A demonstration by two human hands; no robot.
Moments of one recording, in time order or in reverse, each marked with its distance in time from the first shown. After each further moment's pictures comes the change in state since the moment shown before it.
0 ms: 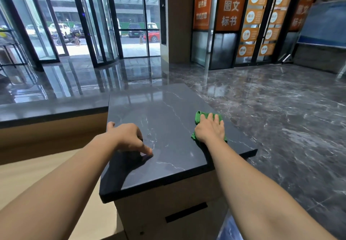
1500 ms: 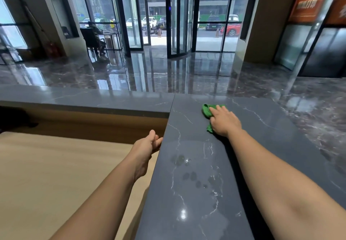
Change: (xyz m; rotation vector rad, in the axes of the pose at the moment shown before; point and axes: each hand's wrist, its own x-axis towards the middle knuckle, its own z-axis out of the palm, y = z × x) left_hand 0.062 -0.096 0.039 -1.738 0.336 -0.543; right_hand 0.161 -0.195 0.046 -0.070 -0.087 -0.673
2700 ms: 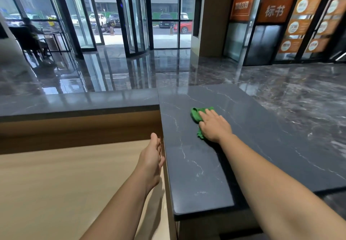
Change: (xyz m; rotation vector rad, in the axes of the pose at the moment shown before) left_hand -0.074 -0.019 -0.035 -0.069 -0.308 -0.011; right_hand -0.128 -0.056 -0.003 0.027 -0.010 0.201
